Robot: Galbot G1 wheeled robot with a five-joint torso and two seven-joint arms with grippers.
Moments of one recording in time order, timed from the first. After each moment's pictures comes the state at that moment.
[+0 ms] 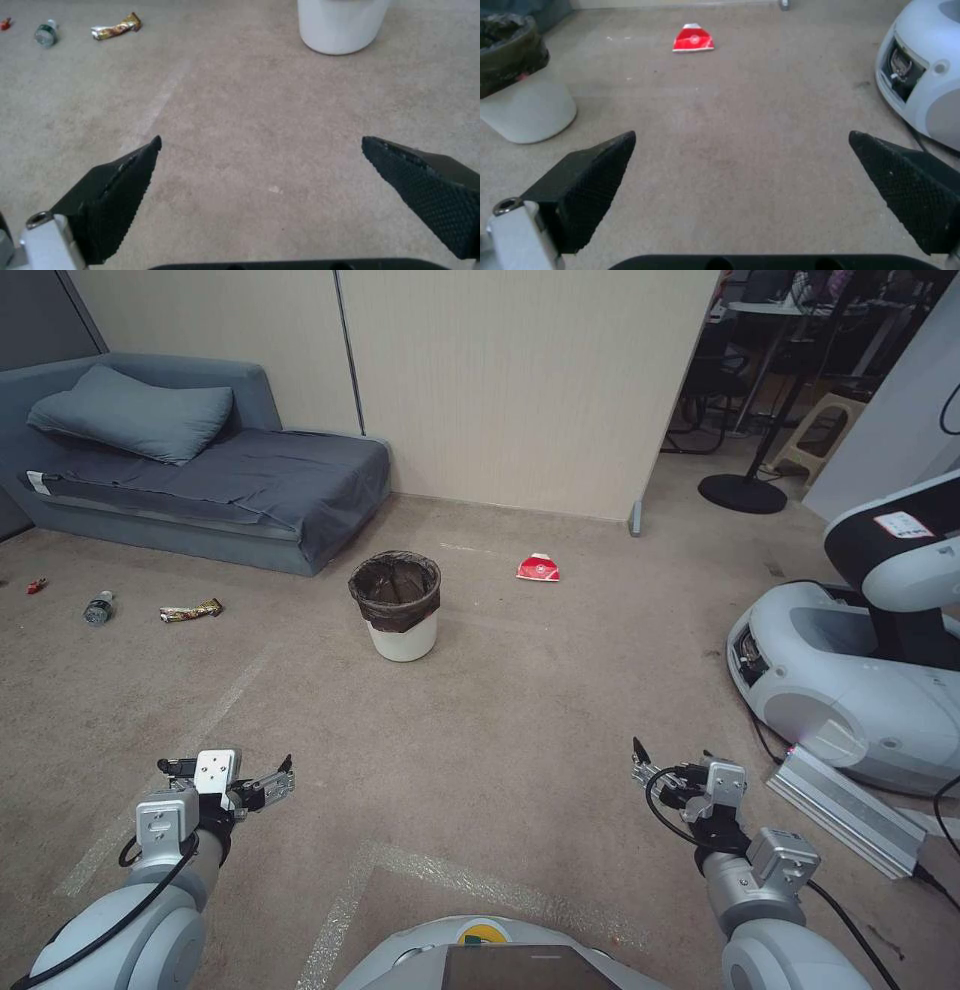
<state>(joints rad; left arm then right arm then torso) 1.83 -1.28 -0.83 -2.46 -0.38 0.74 -0.21 -1.87 1.51 0.71 2.38 0.27 -0.32 0.08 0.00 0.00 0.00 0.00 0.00</state>
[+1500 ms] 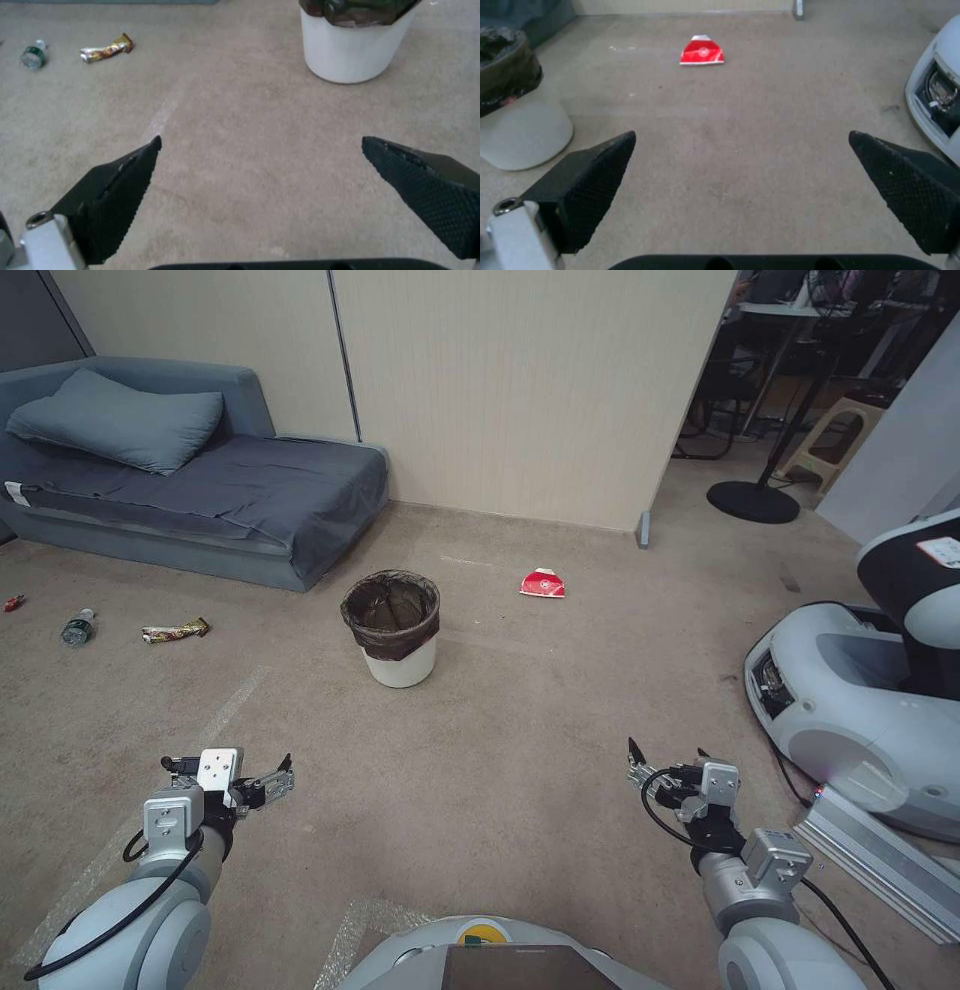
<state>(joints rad) 1.81 -1.28 -0.82 -2.43 -0.35 0.72 -0.19 -1.87 1.51 0.71 2.36 0.25 -0.30 0.05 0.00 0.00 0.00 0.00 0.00</state>
